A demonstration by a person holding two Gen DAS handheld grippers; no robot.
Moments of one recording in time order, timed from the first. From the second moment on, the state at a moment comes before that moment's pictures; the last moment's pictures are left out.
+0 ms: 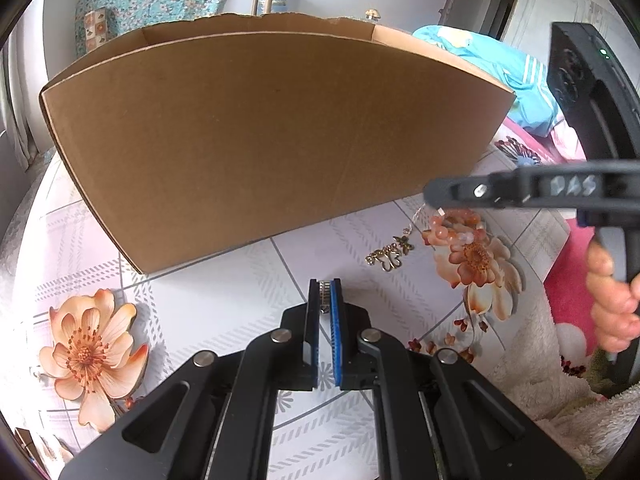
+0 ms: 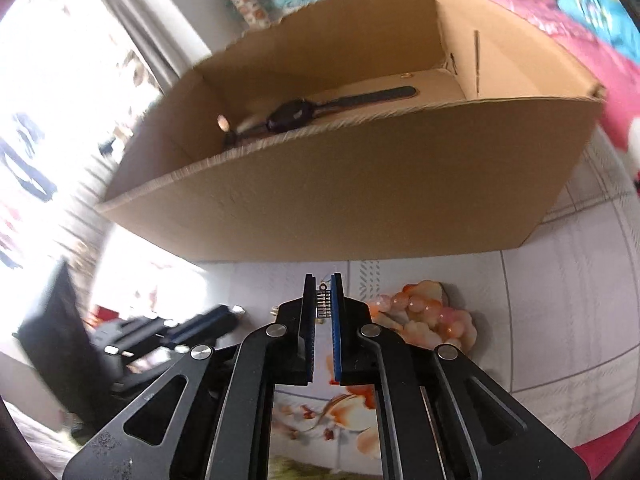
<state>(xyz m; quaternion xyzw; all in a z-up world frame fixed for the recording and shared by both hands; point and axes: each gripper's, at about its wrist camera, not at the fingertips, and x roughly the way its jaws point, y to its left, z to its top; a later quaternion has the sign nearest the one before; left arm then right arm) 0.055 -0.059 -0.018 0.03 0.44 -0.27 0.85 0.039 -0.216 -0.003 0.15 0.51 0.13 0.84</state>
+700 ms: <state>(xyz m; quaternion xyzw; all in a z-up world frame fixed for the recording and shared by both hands) 0.042 -0.033 0.075 -0.05 0.39 -0.34 0.85 0.021 -0.245 0.083 0.23 0.39 0.27 0.85</state>
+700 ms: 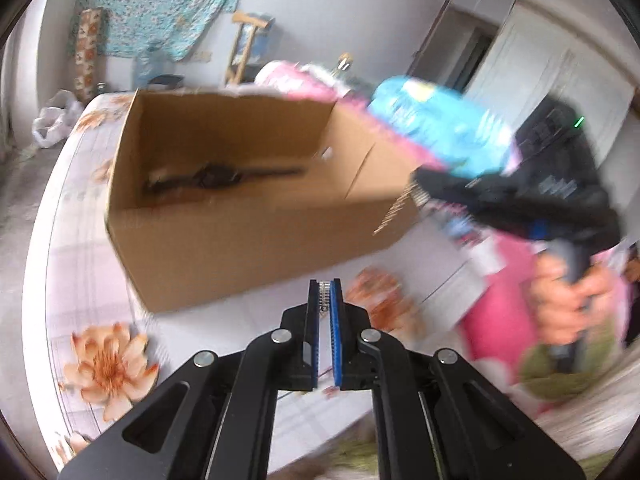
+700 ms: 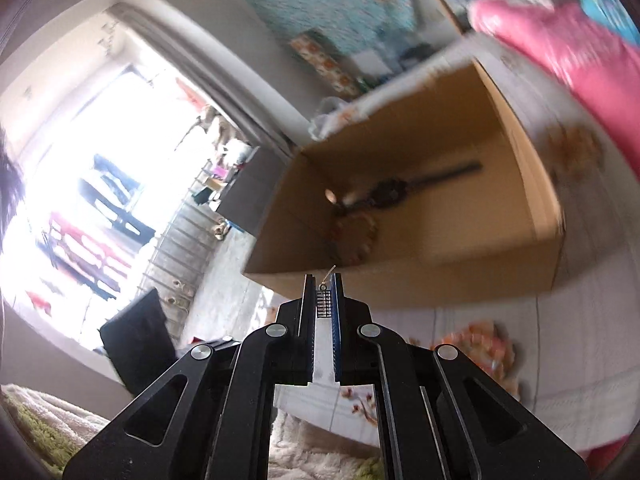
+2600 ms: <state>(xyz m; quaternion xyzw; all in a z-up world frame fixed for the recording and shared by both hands) 0.034 -0.024 0.105 -0.02 0.41 -0.30 0.86 -0.031 -0.246 0.053 0.10 0.42 0.26 0.86</state>
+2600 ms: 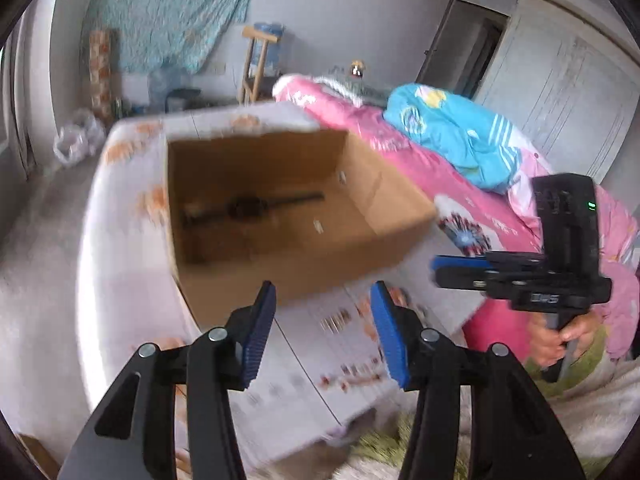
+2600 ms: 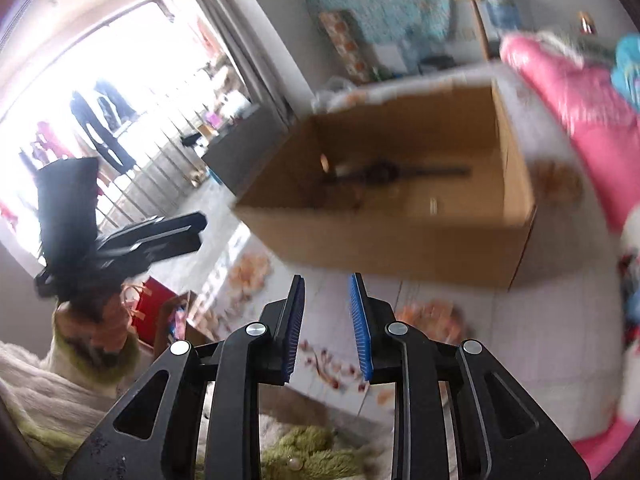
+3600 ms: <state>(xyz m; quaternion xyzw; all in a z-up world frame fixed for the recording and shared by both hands) 0.060 -0.123 -0.016 0.20 0.43 -0.35 0.81 0.006 -0.232 -0.018 0.15 0.50 0.20 0.83</state>
